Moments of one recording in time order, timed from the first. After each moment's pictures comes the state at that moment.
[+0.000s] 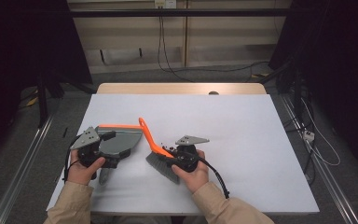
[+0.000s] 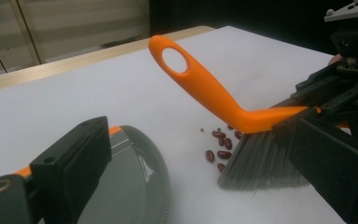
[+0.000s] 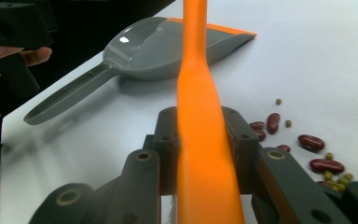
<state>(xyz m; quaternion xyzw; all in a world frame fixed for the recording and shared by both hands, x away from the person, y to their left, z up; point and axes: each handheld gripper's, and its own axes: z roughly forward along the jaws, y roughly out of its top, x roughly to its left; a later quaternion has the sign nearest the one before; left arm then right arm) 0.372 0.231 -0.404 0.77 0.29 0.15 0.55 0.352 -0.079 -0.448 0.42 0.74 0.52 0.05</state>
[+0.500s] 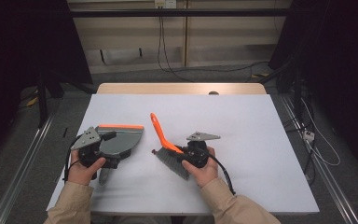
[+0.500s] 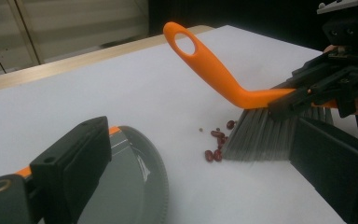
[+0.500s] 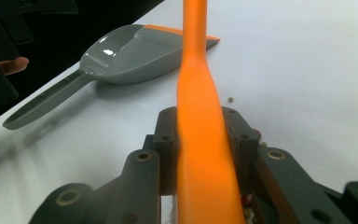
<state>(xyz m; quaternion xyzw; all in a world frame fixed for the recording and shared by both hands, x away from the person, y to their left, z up) 0.372 0.230 -0.404 0.77 0.28 0.15 0.55 0.361 -0.109 -0.448 0.44 0.73 0.52 0.06</state>
